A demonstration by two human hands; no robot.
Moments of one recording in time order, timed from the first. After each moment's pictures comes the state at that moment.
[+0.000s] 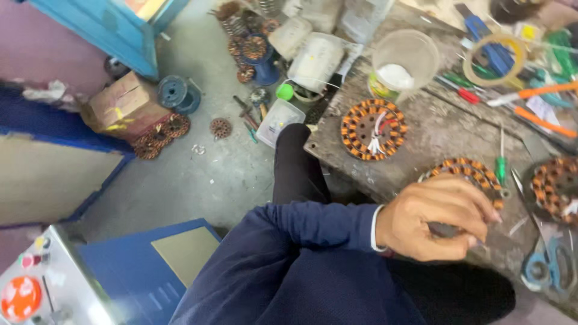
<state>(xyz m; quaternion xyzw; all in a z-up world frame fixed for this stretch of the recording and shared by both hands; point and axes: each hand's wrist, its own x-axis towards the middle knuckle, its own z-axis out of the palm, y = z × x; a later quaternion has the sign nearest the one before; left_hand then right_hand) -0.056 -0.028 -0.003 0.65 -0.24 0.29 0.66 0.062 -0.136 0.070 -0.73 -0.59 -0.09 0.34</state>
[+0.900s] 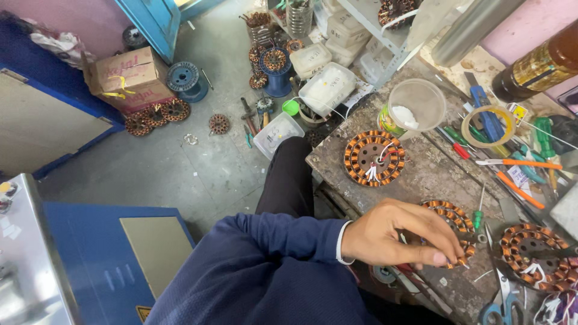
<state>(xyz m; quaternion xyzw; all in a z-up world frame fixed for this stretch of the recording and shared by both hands) -0.076 -0.017 -0.015 0.60 -0.18 0.20 0.75 0.137 -0.120 0.036 -0.82 -0.47 -0.09 0.33</state>
